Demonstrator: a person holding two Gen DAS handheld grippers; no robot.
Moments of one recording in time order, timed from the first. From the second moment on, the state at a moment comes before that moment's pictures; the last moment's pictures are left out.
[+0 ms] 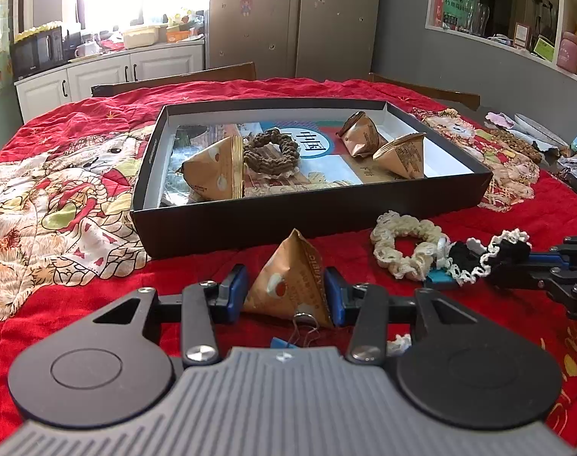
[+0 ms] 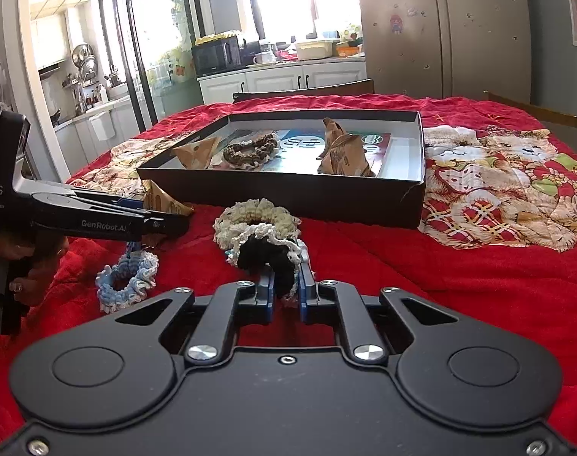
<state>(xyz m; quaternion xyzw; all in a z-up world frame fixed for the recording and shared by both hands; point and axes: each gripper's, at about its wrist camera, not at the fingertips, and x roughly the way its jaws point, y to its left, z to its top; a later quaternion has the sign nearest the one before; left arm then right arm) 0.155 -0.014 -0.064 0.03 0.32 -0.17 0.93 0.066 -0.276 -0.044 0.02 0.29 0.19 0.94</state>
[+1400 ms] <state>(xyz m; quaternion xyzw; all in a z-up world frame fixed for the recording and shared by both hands) 0.131 -0.016 -0.034 0.02 0.29 -0.19 0.94 0.053 -0.276 -0.012 0.03 0.26 0.20 0.95</state>
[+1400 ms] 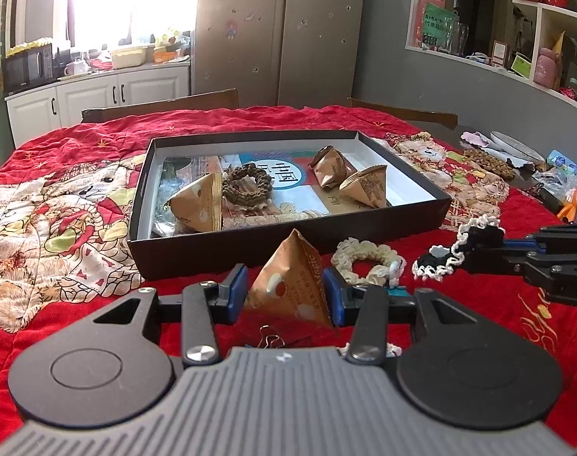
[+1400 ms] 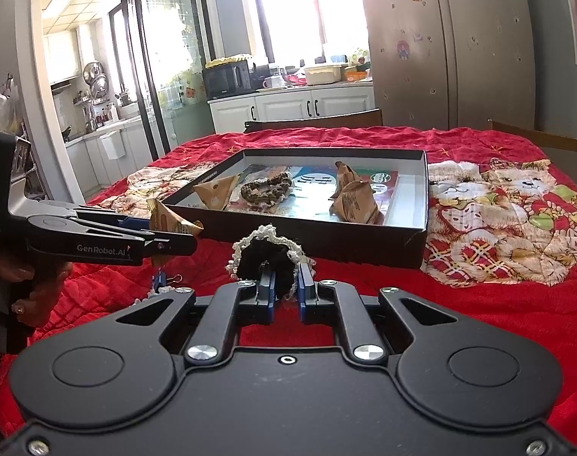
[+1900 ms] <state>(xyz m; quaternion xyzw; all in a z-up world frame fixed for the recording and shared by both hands) 0.125 -0.017 -0.023 0.02 0.28 -0.20 0.94 0.052 -0.272 0.005 0.01 0.24 0.20 0.95</state>
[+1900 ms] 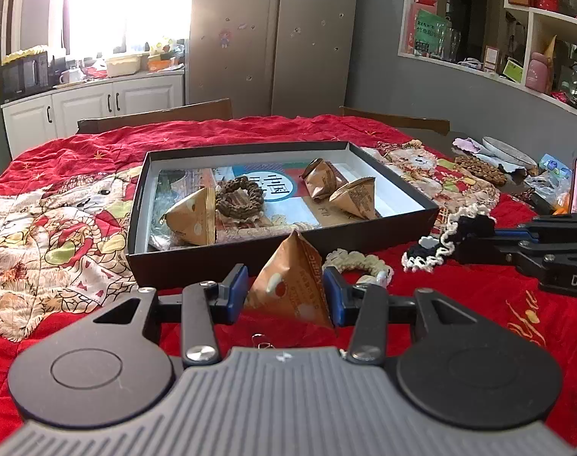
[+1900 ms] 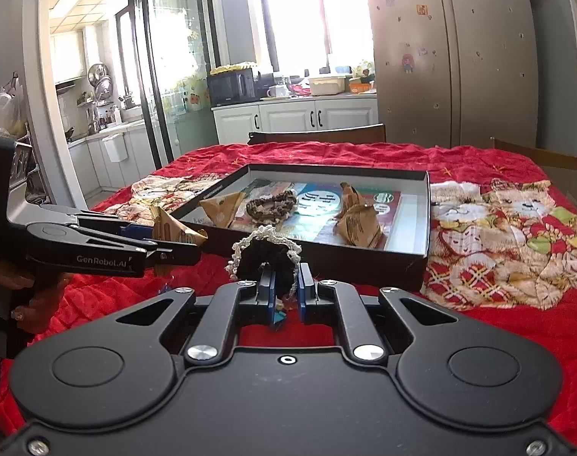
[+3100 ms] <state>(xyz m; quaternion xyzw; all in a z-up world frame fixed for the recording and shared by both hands) 0.134 -0.027 0.019 0.04 0.24 -0.22 0.95 0.075 -0.265 0.063 0.00 0.19 0.22 0.96</state>
